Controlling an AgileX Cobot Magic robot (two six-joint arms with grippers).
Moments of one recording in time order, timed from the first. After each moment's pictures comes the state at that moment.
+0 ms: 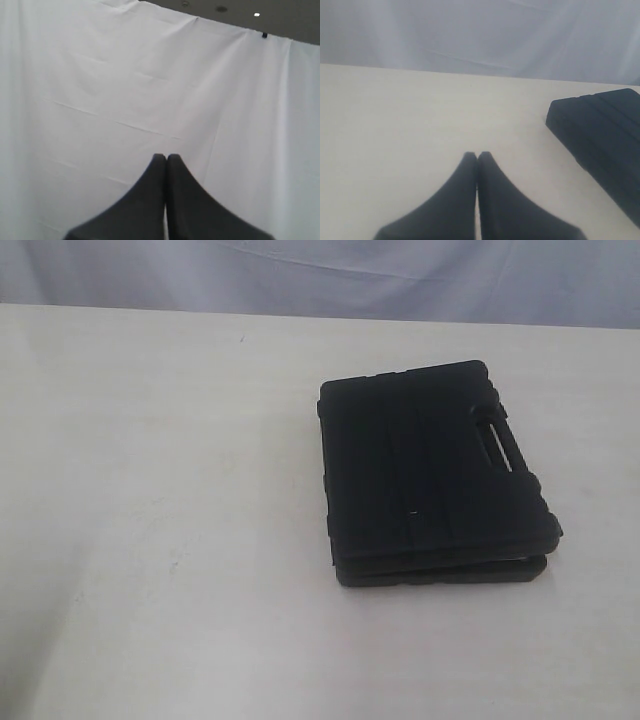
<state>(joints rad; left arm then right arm) -0.30 0.00 0.00 -0.01 0.28 -0.18 -0.06 0.00 -0.41 -0.19 0.09 0.02</state>
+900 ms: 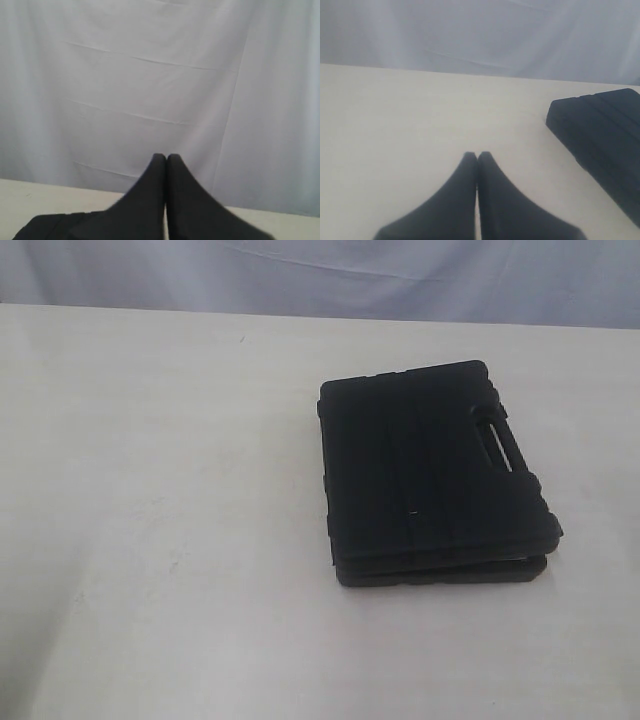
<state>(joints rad) -0.30 0.00 0.00 -0.01 0.28 -0.18 -0.06 0.00 -0.08 -0.14 -0.04 0.08</state>
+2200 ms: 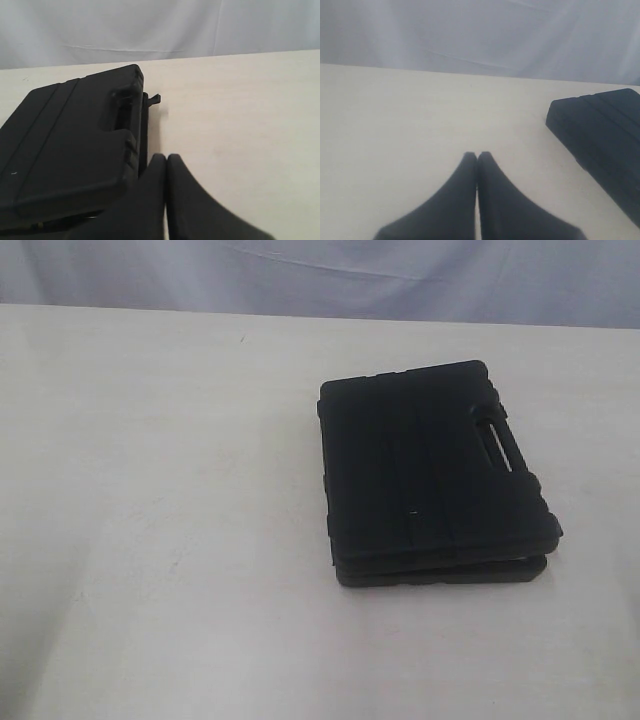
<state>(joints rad) -0.30 0.00 0.00 -0.01 0.28 -0.18 -0.06 0.00 0.00 -0.10 0.35 0.22</state>
